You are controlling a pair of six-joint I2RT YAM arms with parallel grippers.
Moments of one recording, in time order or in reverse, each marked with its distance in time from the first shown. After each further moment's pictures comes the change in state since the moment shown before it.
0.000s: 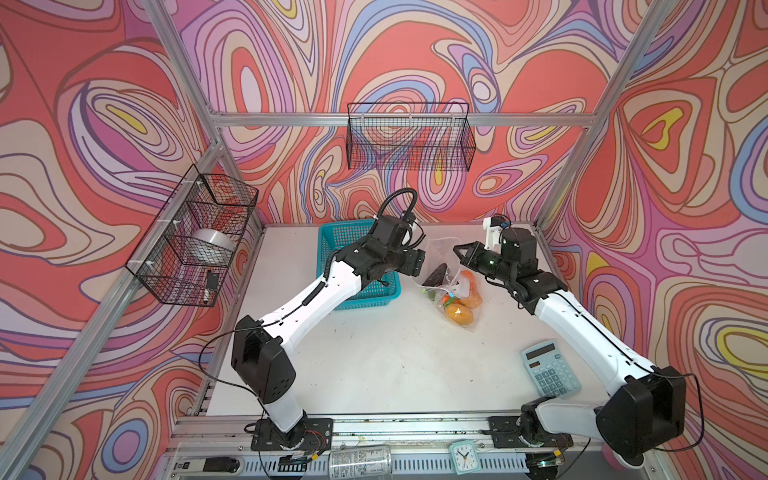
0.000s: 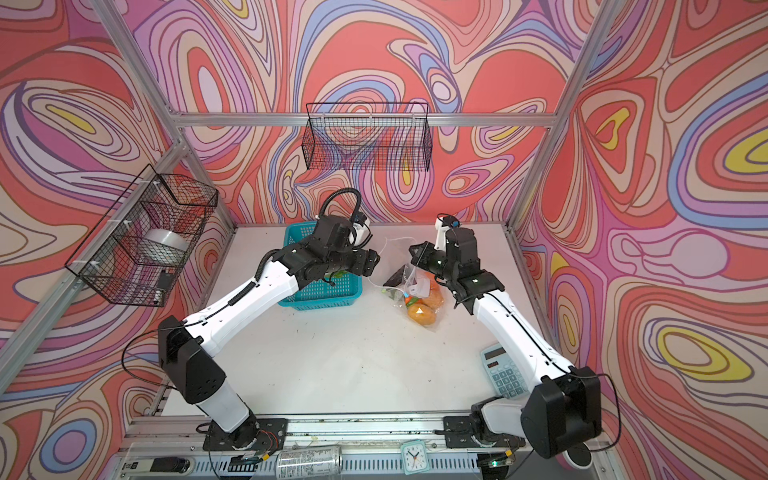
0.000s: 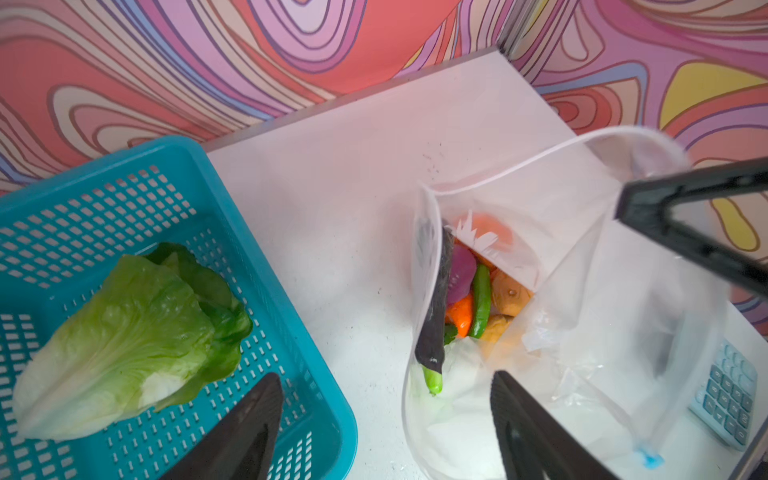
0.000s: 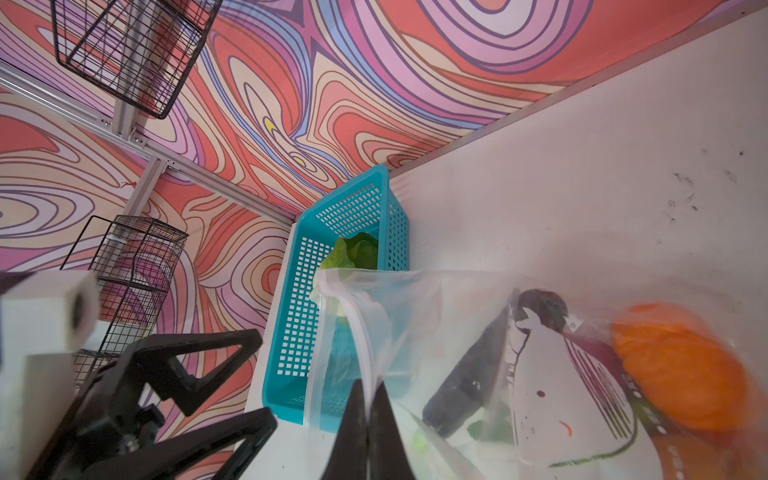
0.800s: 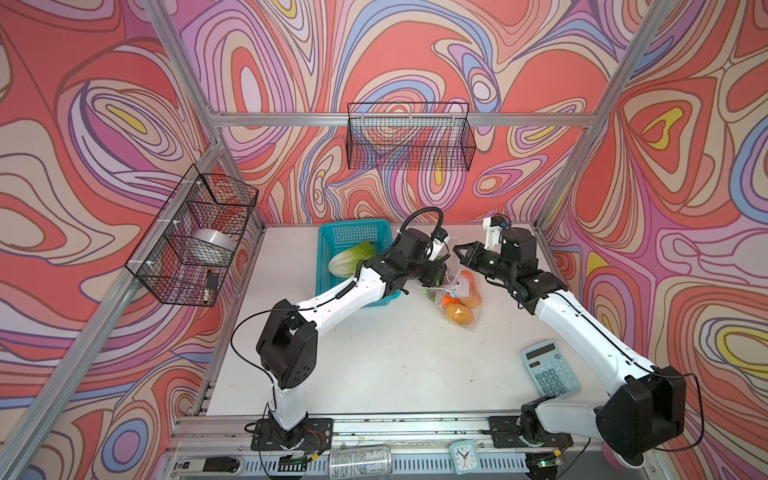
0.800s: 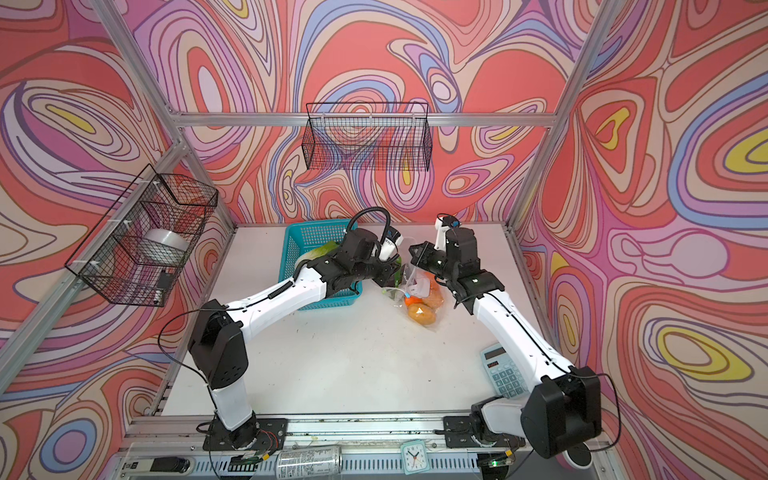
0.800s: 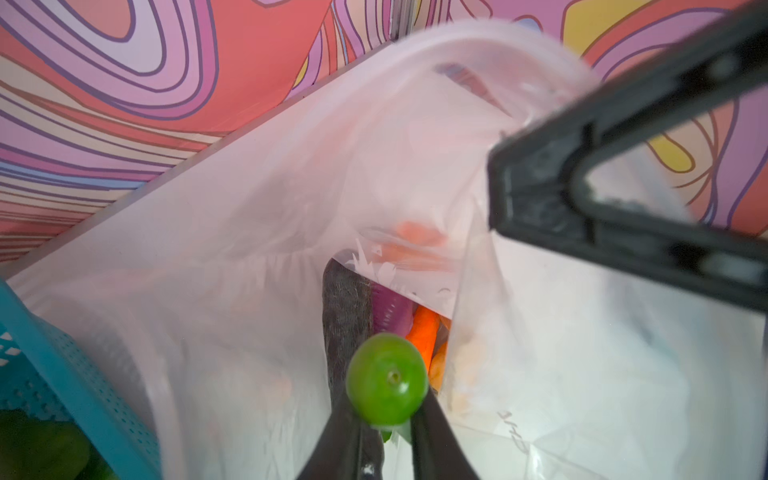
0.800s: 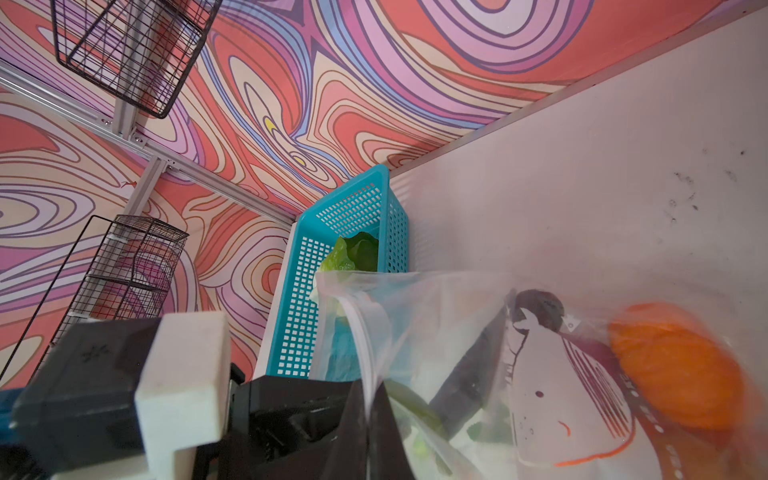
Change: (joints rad) left arm -0.072 0.124 -0.042 0.286 0.136 0.209; right arm 0.000 0.000 0.000 0.000 -0.002 0.000
